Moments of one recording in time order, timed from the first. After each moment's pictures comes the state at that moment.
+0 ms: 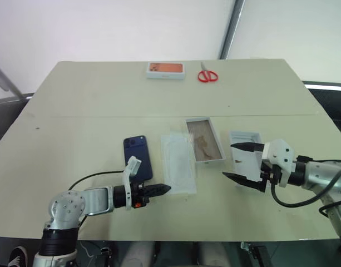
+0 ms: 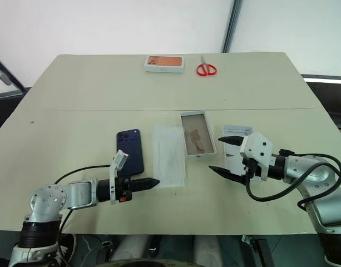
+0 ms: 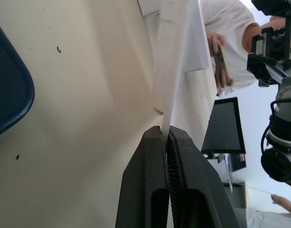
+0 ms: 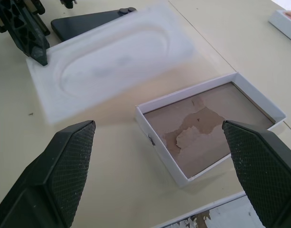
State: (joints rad) left arm -0.14 0.38 0.13 -0.24 -1.25 1.36 -0.32; right arm -0.01 -0.86 -0.18 -0.37 0.43 0.25 1.02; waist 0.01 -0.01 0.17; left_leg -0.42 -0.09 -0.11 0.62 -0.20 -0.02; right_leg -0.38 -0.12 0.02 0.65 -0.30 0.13
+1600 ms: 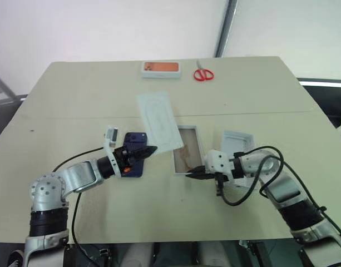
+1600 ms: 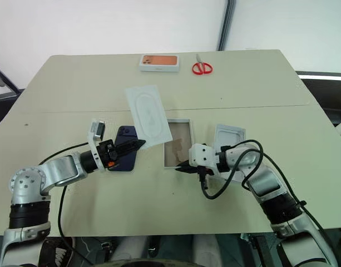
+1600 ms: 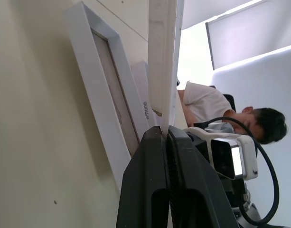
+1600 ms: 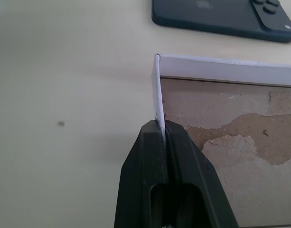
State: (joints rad) left arm -0.29 0.45 0.24 -0.11 -1.67 1.21 -0.03; right arm -0.36 -0.62 0.28 -0.10 0.14 0.18 1.18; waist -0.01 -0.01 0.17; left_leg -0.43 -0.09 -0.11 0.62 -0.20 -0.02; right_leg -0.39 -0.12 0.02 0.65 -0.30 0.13
